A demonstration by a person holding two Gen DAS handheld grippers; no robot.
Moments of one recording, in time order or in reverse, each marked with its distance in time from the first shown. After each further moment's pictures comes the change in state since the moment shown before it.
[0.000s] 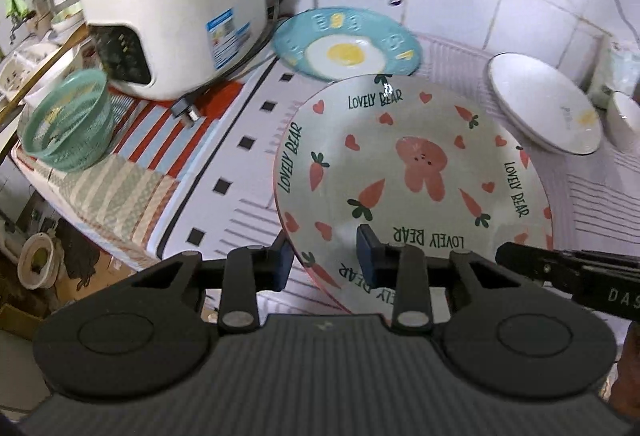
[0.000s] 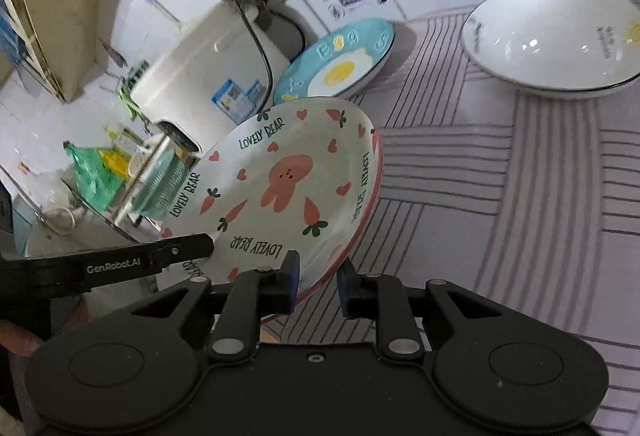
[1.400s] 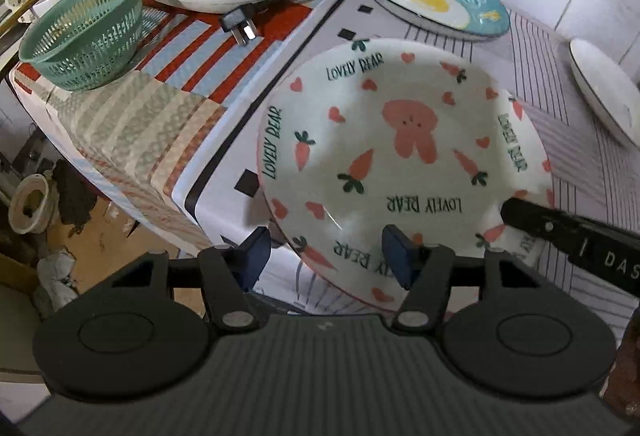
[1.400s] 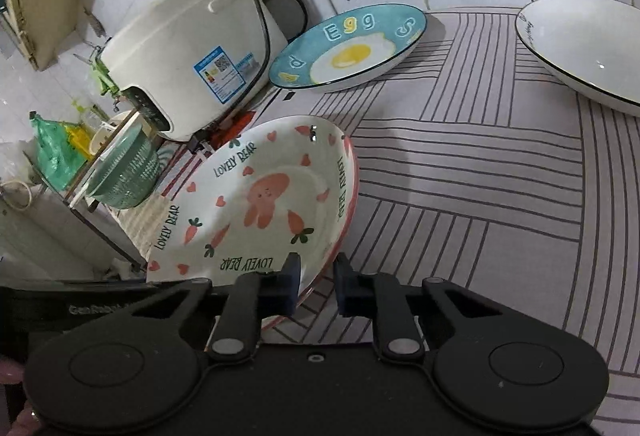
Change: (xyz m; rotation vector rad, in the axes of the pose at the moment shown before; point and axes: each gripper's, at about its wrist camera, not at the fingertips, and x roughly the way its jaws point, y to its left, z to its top) left arm 0.066 0.078 -0.031 -0.147 0.110 0.009; right arm 0.078 0.034 -0.002 -0.095 0.014 -0.126
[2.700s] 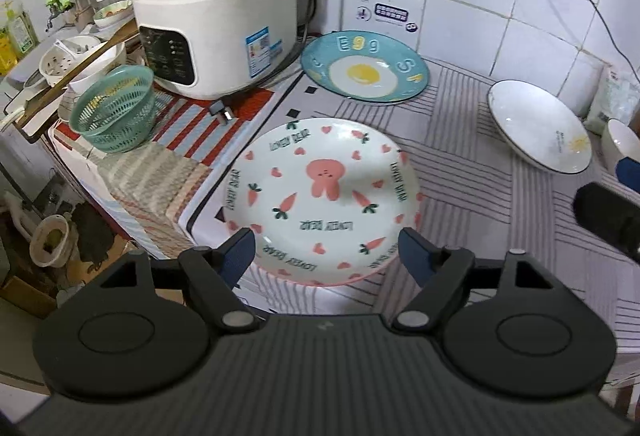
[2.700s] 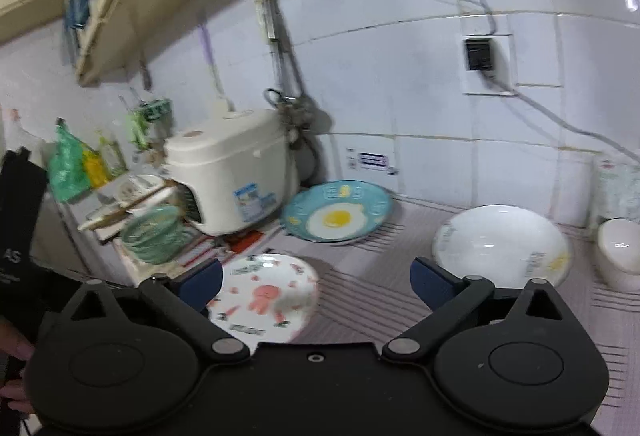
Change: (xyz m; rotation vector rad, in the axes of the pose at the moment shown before) left arm -0.121 -0.076 -0.012 0.051 -0.158 0.051; right arm -0.175 0.026 0.017 -0.292 -0.331 -0.056
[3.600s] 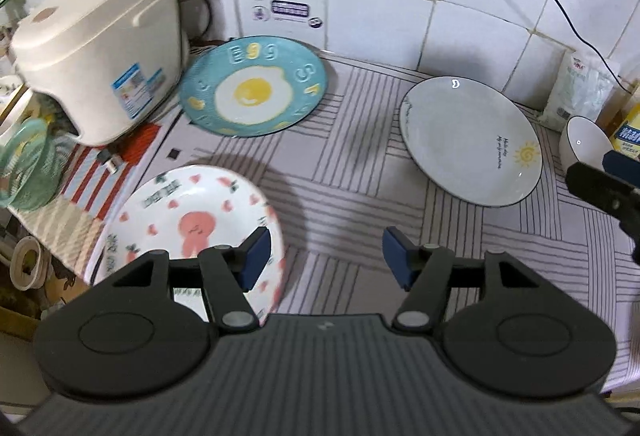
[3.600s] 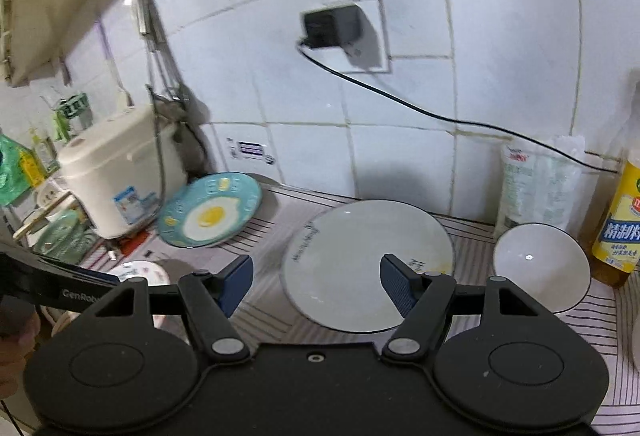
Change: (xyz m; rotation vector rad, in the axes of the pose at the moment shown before) left arm 0.038 -0.112 0.079 0.085 0.105 -0.083; right arm 0.013 -0.142 0.050 0.054 0.123 -0.159
